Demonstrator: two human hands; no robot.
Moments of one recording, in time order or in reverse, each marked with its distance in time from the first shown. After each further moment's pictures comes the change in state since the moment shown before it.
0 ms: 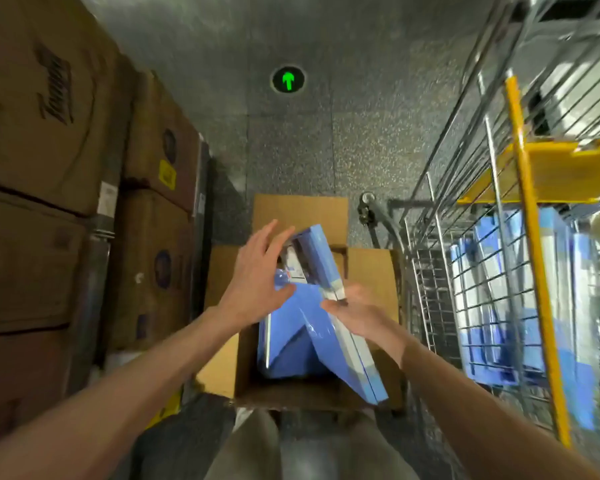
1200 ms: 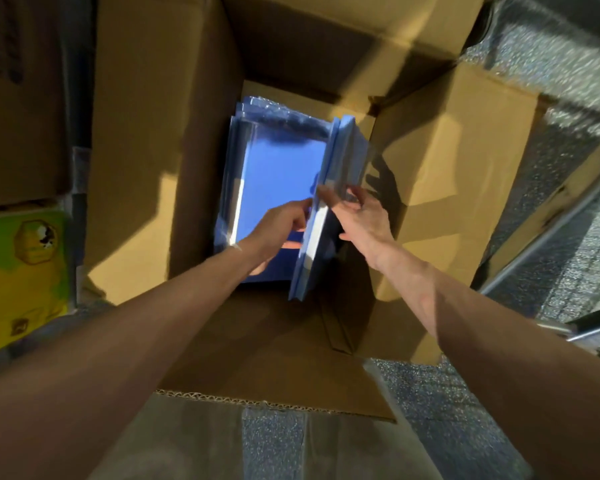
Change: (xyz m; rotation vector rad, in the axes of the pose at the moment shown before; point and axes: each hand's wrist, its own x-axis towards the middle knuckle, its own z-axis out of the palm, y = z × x) left_hand 0.006 -0.189 0.364 -1.196 -0.407 -0.896; right_hand 0.235 0.207 0.219 0.250 0.144 0.371
